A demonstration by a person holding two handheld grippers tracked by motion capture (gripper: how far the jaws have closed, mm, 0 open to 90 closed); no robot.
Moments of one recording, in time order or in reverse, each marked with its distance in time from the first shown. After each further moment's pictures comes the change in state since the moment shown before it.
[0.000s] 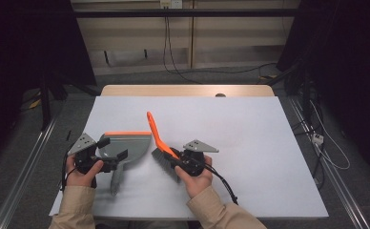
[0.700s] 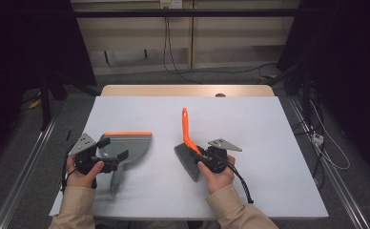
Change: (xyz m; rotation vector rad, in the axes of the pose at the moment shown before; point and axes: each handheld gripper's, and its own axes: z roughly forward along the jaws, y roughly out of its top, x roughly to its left) left arm -0.003 0.001 0.000 -0.002 0.004 0.015; right arm -0.055 -0.002 -0.036 0.019 -0.182 0.078
